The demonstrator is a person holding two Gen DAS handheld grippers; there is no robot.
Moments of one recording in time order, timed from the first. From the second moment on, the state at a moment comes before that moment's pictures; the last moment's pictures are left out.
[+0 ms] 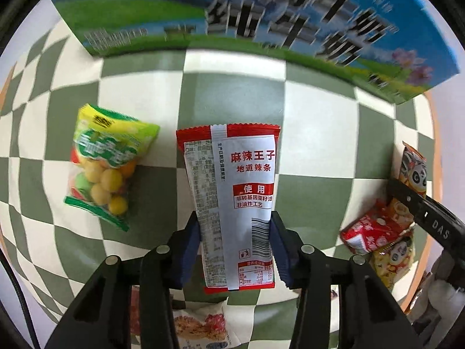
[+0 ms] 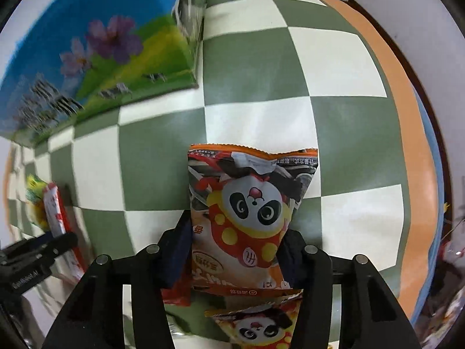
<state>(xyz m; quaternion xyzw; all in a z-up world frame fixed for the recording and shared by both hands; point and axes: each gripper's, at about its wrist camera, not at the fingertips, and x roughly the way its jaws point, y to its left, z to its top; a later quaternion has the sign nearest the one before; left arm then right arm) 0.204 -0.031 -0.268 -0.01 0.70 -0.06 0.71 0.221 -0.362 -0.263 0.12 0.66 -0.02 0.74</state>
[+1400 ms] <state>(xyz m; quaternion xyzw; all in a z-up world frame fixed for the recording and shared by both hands) 0.523 -0.009 -0.181 0.04 0.68 -0.06 0.73 0.505 -0.310 -0.145 0.09 0.64 0.02 0.77</state>
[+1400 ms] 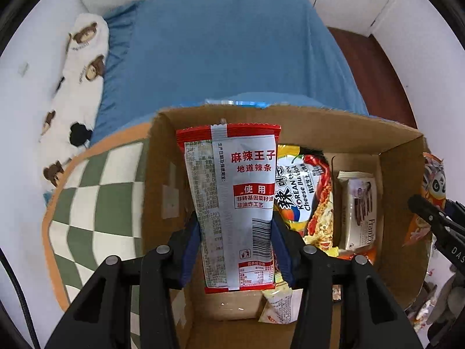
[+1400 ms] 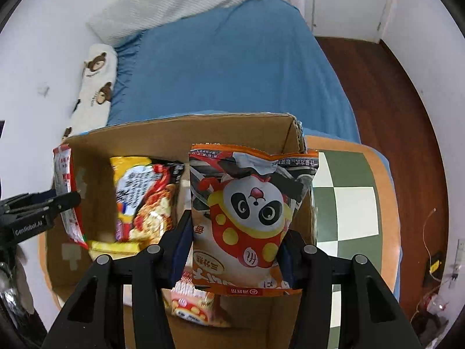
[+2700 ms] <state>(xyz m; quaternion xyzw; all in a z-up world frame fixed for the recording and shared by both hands) 0.379 -0.032 -0.084 0.01 0.53 -0.04 0.85 0.375 -0.292 -0.079 0.06 0.54 0.02 0.84</state>
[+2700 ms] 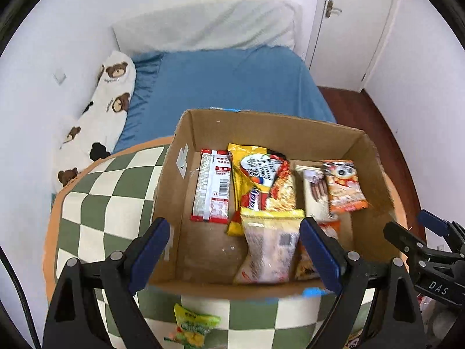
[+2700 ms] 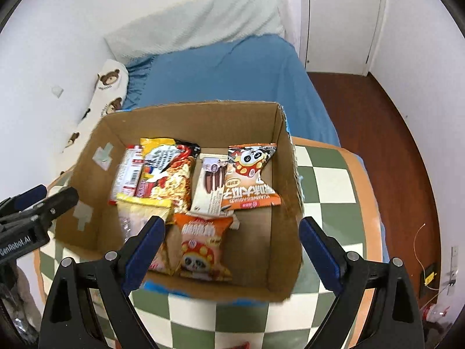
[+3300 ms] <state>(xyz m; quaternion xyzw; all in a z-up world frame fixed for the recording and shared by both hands) 0.262 -0.047 -0.002 0.01 0.44 -0.06 0.90 0.250 -0.282 0.024 0.08 0.45 0.04 0.89</state>
